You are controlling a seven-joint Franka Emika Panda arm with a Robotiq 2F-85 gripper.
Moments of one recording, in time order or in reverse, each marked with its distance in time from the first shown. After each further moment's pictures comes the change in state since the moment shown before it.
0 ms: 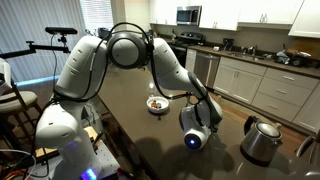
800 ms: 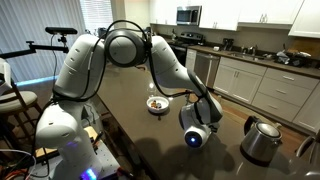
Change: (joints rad) arm 0.002 -0.026 -0.004 -0.014 -0.044 0.044 0.000
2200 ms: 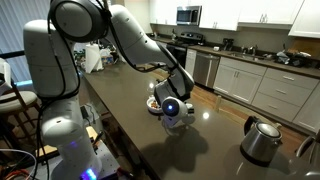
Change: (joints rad) arm 0.175 -0.426 0.036 -0.361 -0.210 0.282 -0.124
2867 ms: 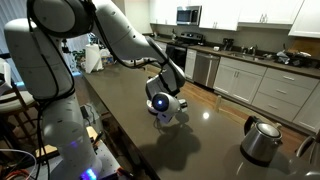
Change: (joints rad) arm 0.024 -0.125 0.037 -0.104 0.052 0.044 -0.222
